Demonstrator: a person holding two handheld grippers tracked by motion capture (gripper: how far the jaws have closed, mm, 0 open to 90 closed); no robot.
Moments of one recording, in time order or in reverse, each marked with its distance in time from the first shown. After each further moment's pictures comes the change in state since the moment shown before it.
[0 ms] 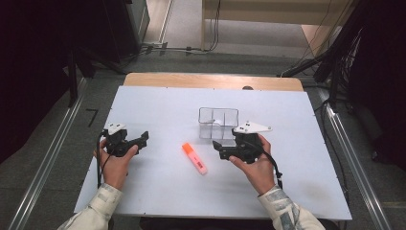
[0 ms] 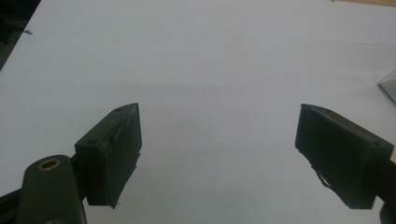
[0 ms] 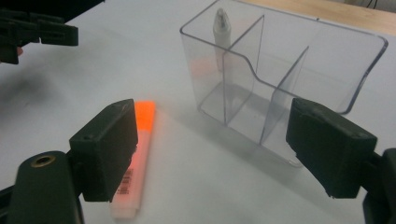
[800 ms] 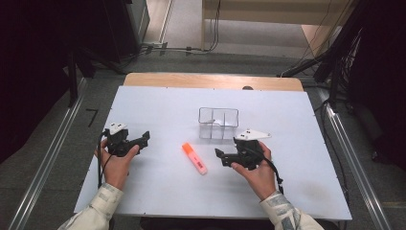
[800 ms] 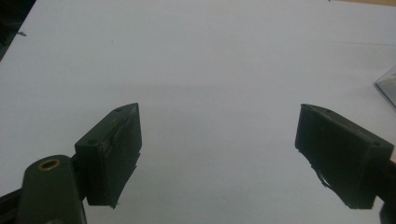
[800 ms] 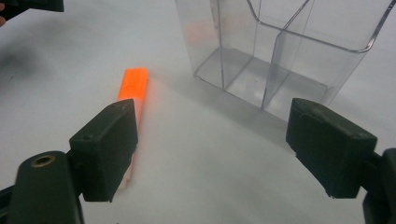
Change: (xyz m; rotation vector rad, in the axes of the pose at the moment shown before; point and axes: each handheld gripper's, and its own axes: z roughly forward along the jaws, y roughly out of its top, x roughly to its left) left arm -0.003 0.000 0.001 0.001 -0.005 0.005; right arm -0.004 -0.023 0.008 0.052 0.005 0.019
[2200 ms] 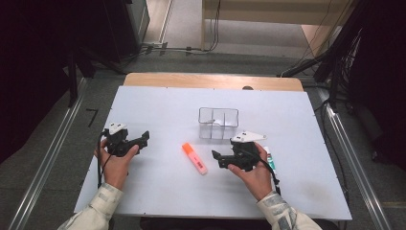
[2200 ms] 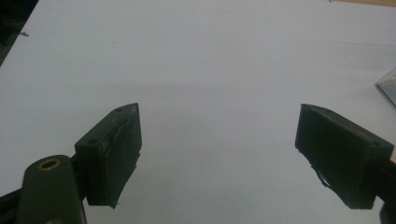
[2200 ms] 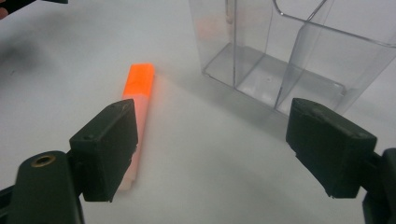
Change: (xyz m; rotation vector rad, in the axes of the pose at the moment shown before) left arm 0.001 0.000 0.000 -0.005 0.002 0.000; right arm 0.006 -0.004 0.009 0.003 0.009 -0.017
